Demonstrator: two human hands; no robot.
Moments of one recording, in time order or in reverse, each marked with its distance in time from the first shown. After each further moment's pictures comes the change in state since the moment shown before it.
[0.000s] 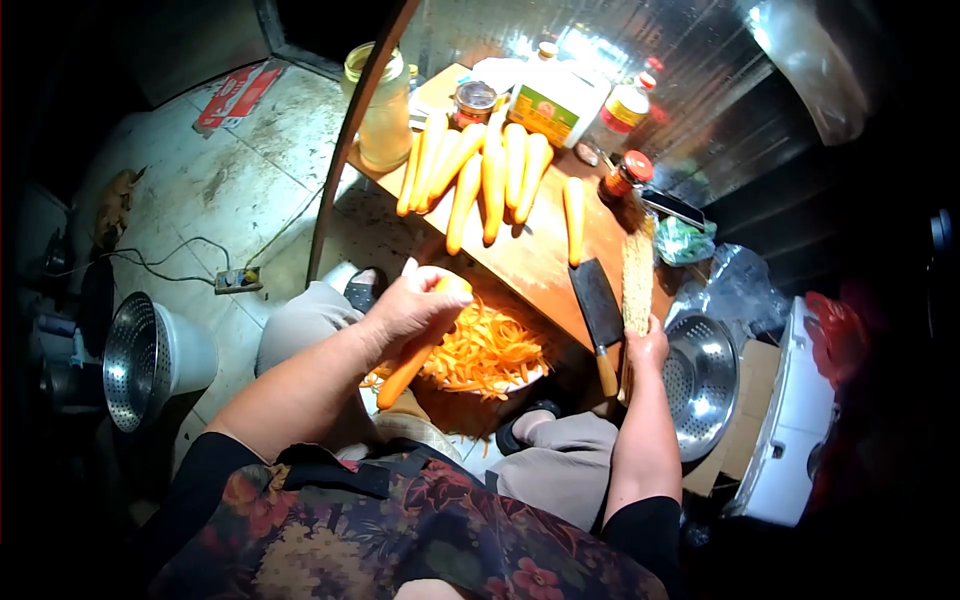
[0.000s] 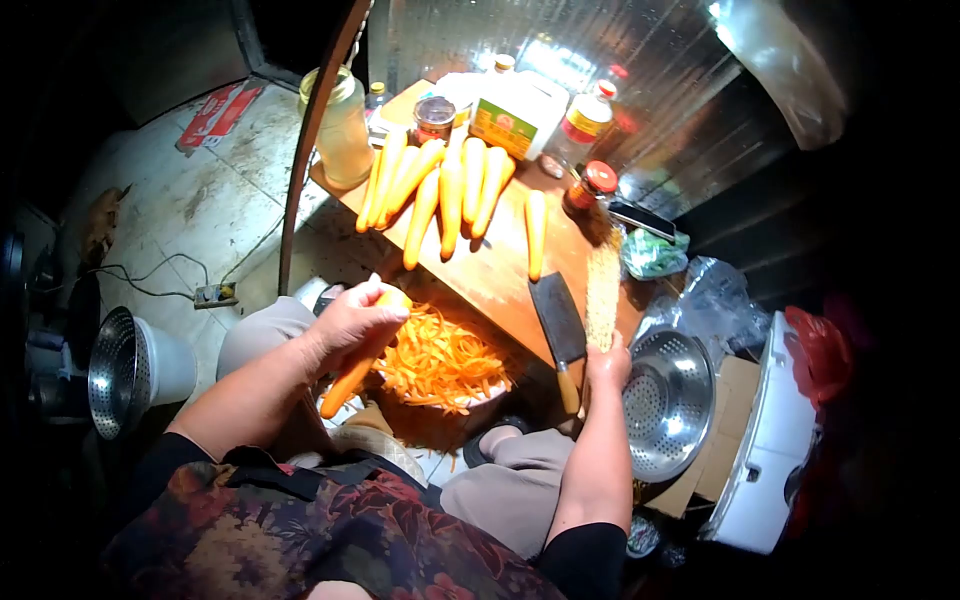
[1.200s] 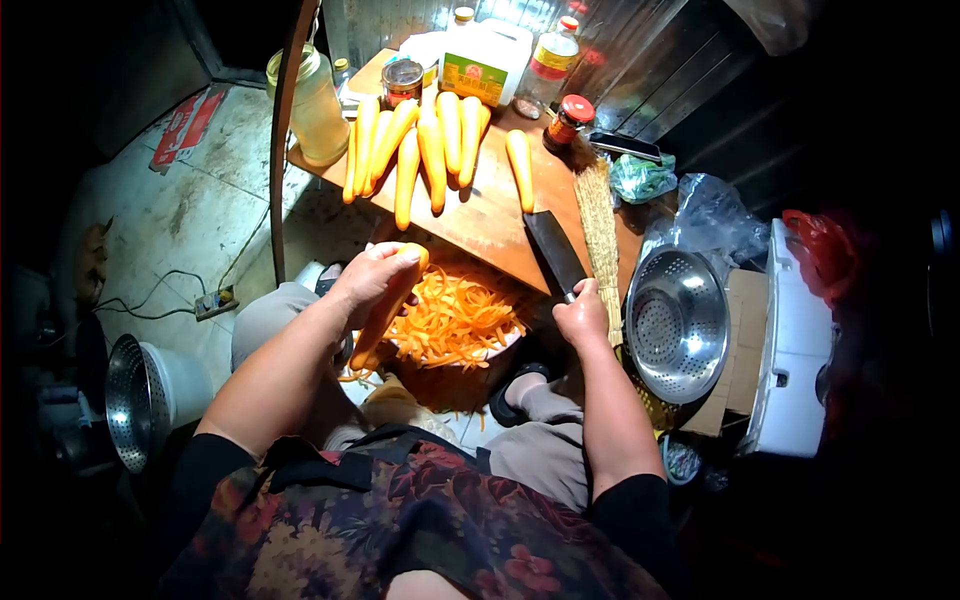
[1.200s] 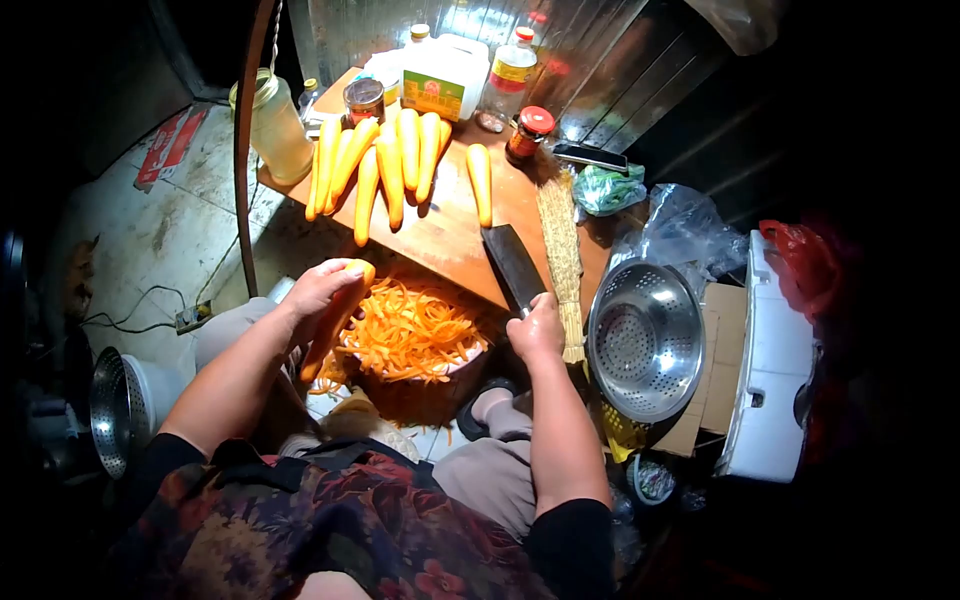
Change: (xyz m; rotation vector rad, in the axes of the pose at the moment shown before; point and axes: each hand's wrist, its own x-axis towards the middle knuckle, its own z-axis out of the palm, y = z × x) left_hand 0.031 -0.015 0.000 0.068 -0.018 -0.067; right_hand -0.076 -0.053 -0.007 0.029 -0.231 0.028
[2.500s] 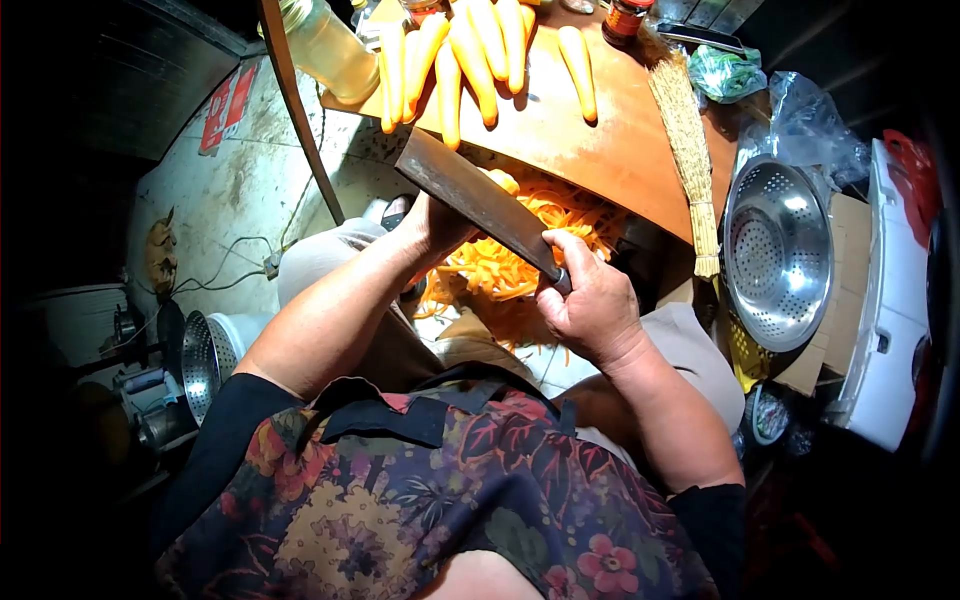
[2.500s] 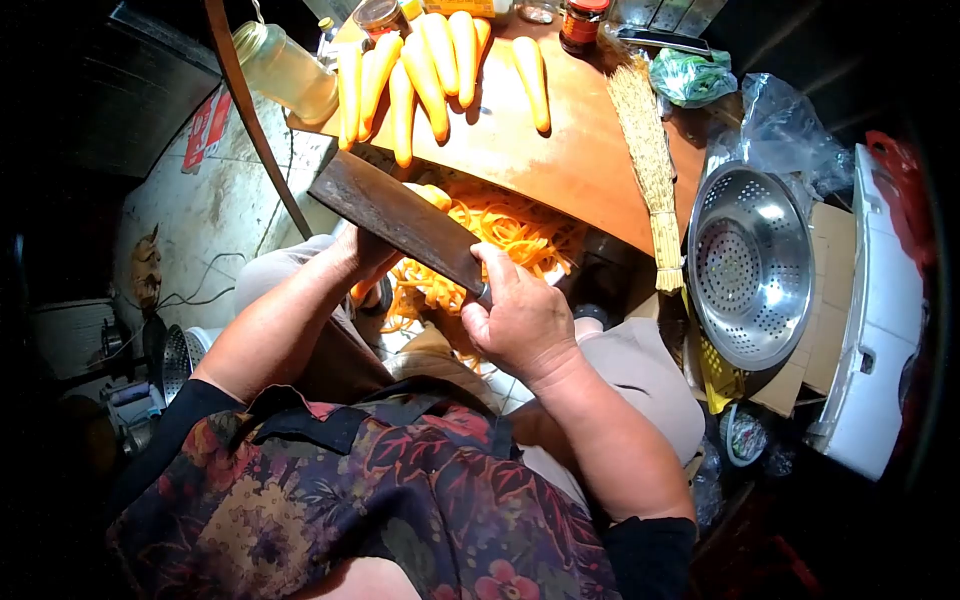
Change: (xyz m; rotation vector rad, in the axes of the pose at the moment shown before) left_hand 0.029 -0.027 0.021 0.857 -0.177 0.396; right_hand -0.110 -0.058 -0.006 0.345 -0.052 -0.752
